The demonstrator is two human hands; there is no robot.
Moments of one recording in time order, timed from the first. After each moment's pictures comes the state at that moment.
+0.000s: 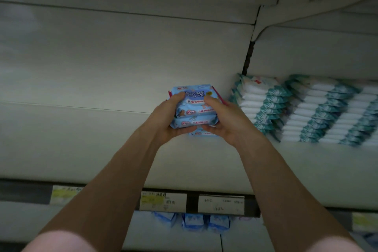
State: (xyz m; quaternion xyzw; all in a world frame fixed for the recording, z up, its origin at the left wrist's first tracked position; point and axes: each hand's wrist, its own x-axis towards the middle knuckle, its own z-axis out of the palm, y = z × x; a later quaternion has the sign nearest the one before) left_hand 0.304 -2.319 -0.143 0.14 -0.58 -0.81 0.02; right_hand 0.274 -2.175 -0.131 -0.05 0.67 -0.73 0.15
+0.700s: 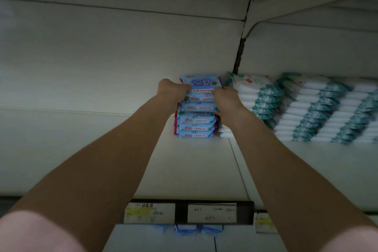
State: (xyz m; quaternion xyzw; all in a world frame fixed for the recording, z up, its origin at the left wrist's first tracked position) left_hand 0.216 -2.302 -0.118 0.22 -0.71 -0.65 0.12; right_hand 0.193 -2.176 -0.132 0.02 0.75 -0.66 0.04
